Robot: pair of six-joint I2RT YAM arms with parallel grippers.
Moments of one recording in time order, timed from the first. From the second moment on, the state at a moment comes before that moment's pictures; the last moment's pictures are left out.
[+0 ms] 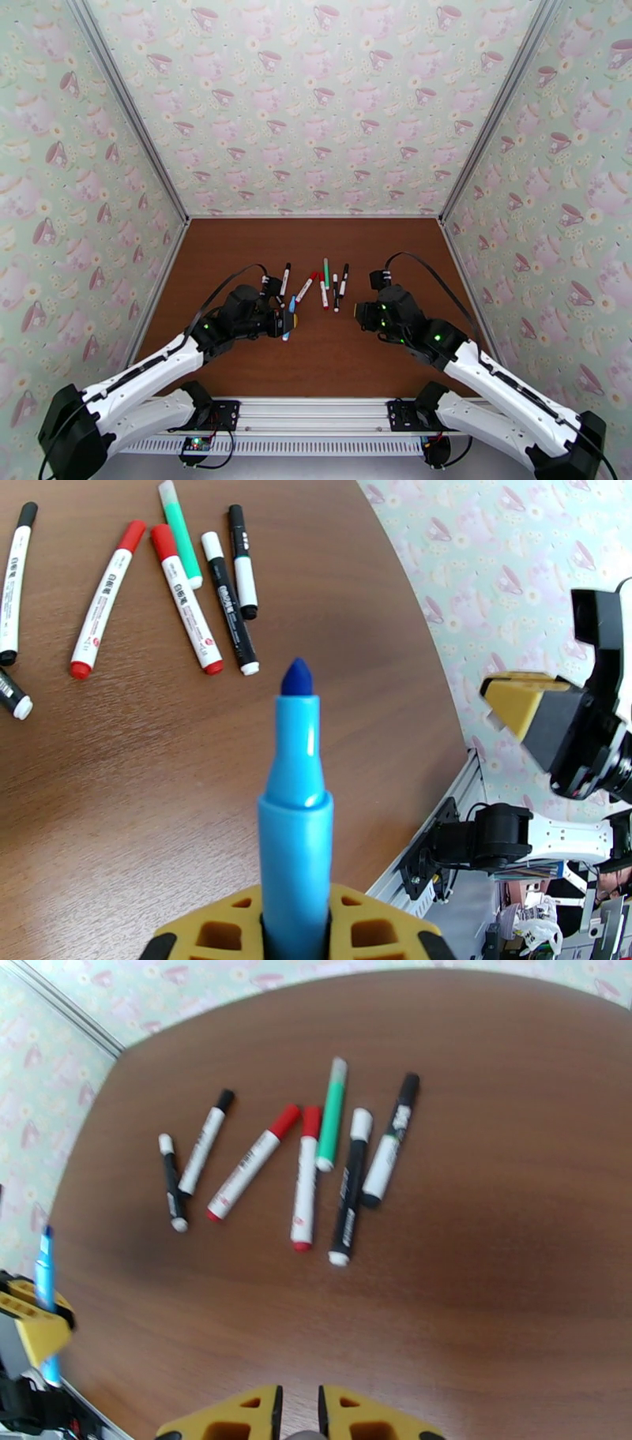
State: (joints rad) left arm -0.68 1.02 0.62 -0.24 0.35 -0.71; right arm 0.75 0.87 0.72 -0.59 0.13 0.59
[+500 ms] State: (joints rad) left arm -0.56 1.02 0.58 -0.36 0.35 -0.74; right arm 0.75 0.96 0.63 -0.58 0.13 0.57
